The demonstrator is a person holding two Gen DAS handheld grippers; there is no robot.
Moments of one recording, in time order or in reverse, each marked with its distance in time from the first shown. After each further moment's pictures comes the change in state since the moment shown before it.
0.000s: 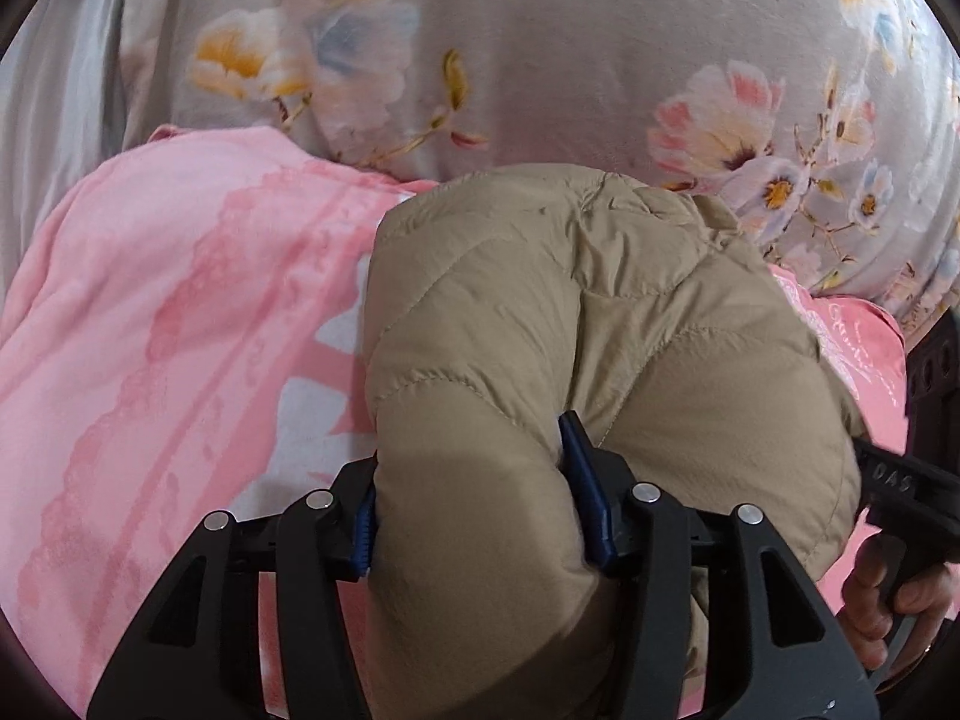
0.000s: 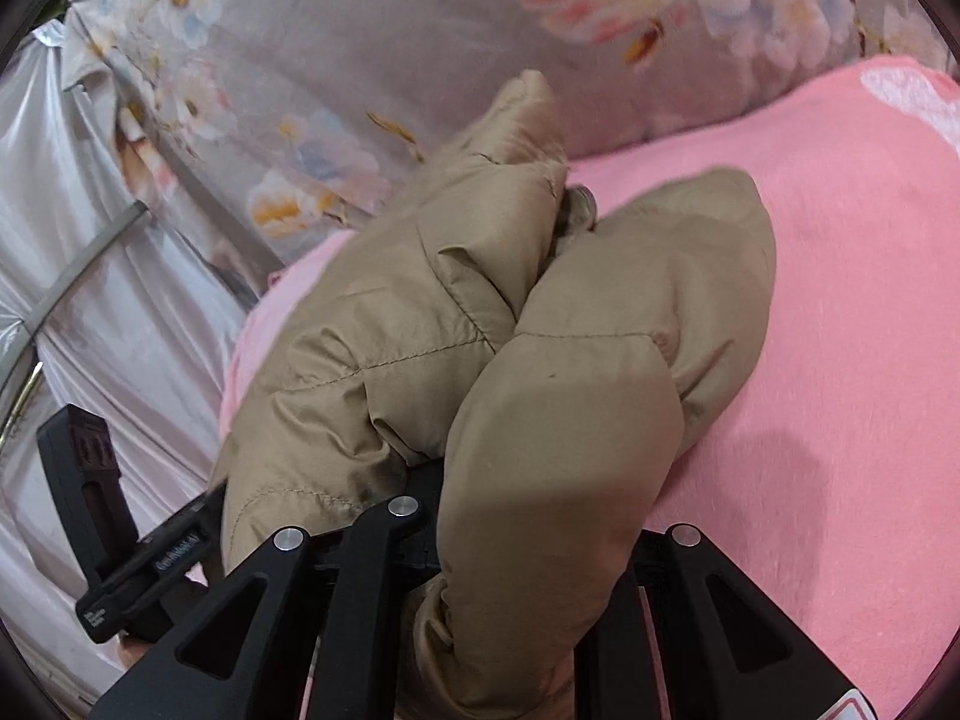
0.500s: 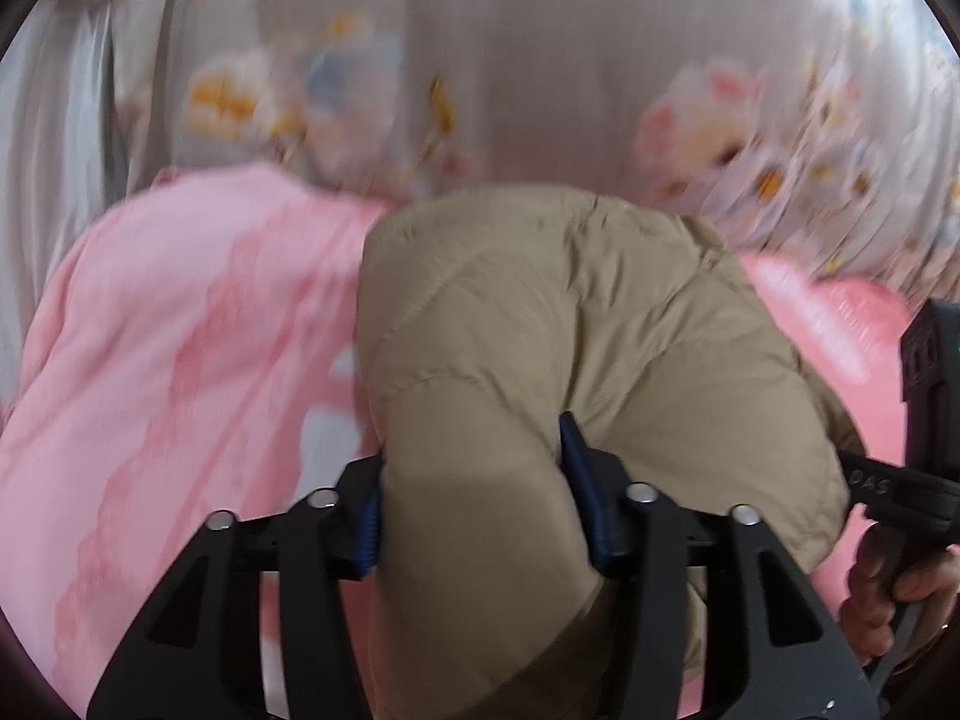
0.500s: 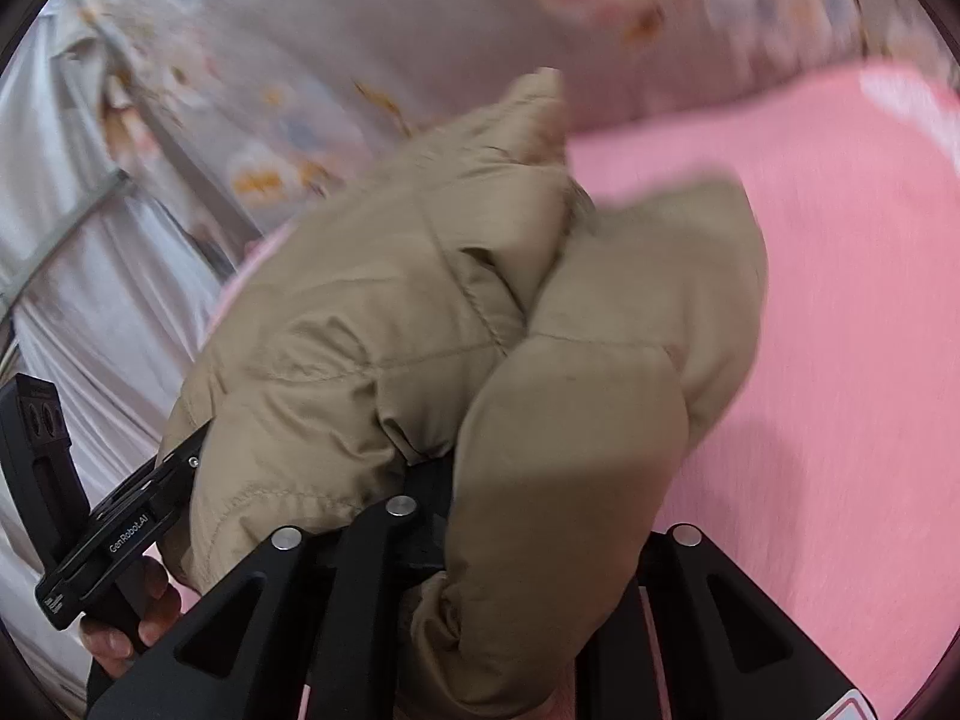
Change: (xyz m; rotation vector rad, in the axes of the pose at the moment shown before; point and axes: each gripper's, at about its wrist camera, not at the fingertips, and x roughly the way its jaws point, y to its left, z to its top) left arm -0.010 -0.007 0.001 0.084 0.002 0.067; right arm 0.012 -0.003 -0.007 -0.016 0.068 -0.057
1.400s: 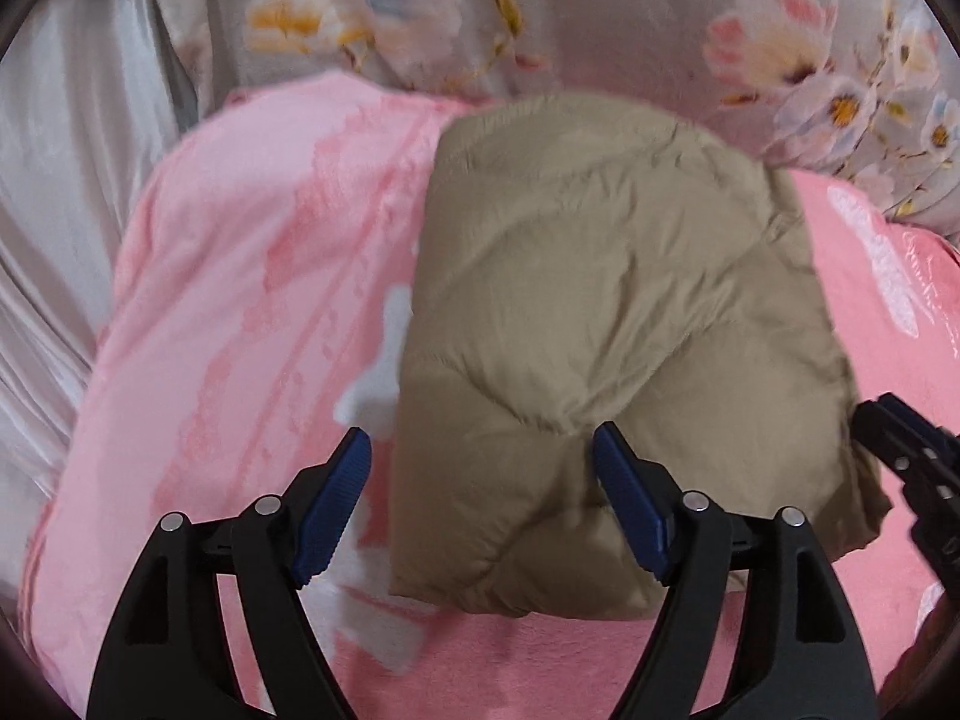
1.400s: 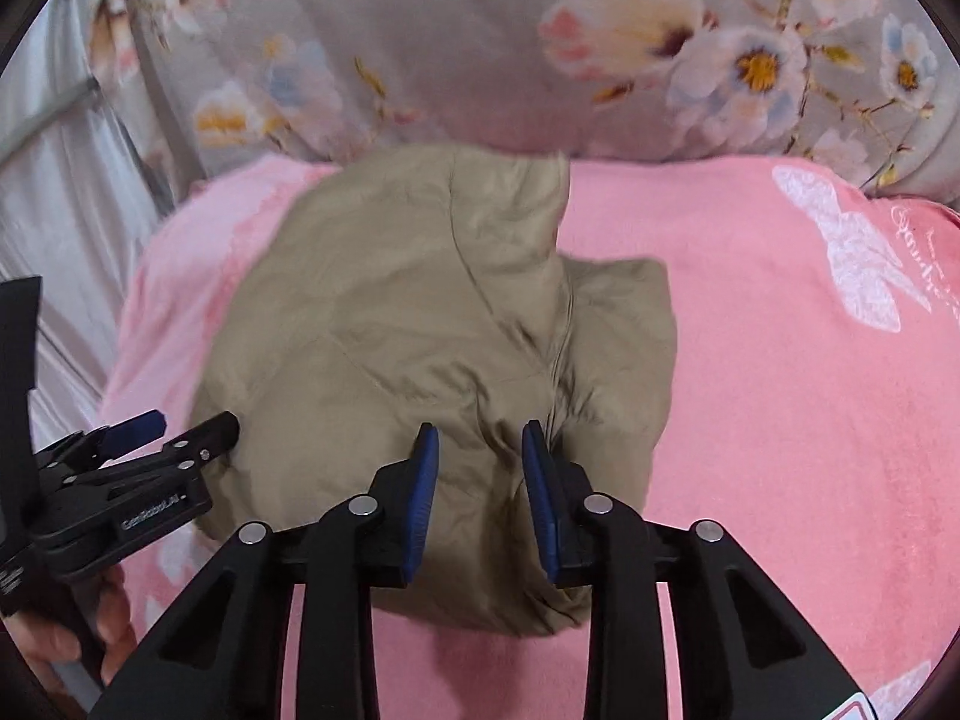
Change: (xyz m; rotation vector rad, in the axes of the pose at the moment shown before) left arm -0.032 -0.013 0.004 -0.058 0.307 0.193; right arm -0.070 0.075 -0.015 -0.171 0.020 -0.392
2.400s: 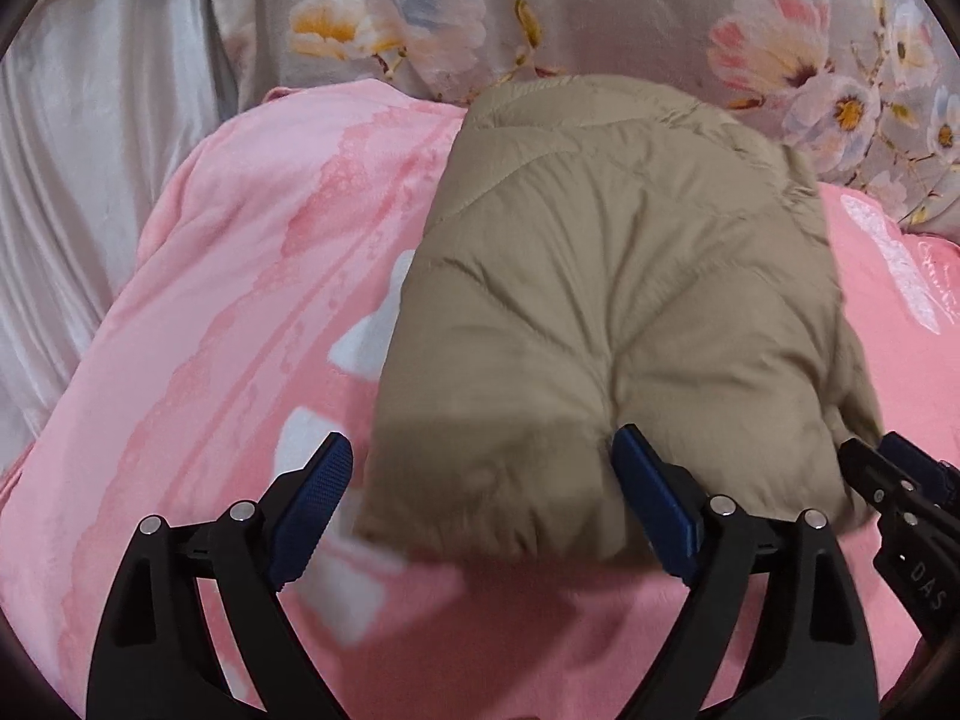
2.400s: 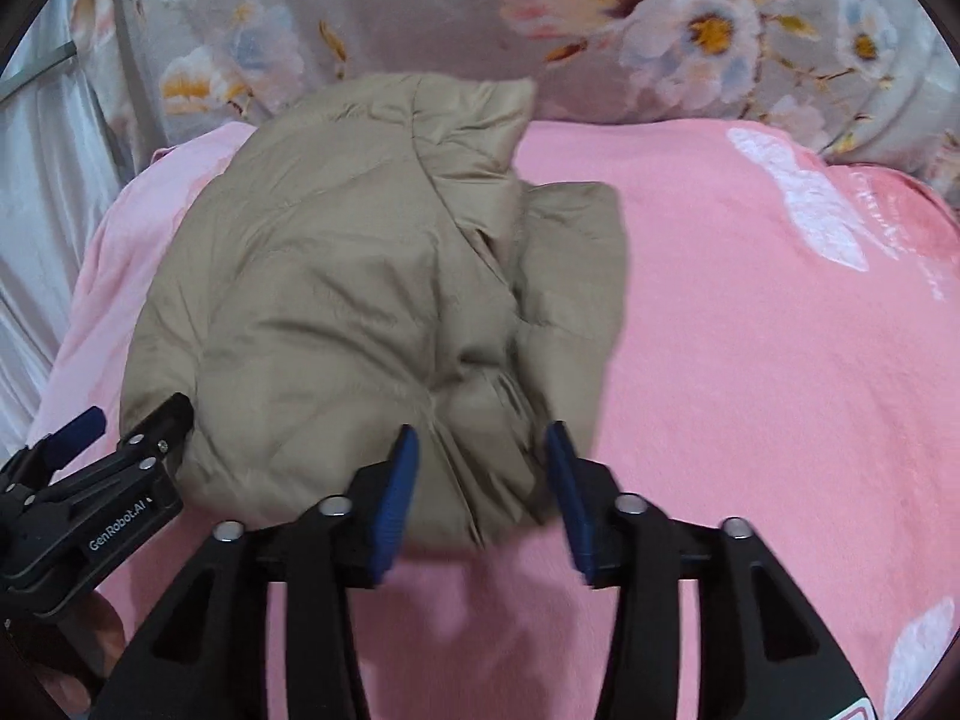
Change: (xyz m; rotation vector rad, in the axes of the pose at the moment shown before) left arm -0.010 -0.013 -0.063 -0.029 -0.171 0.072; right arm -0.010 -0.006 -0.064 0.020 -0.032 -0.105
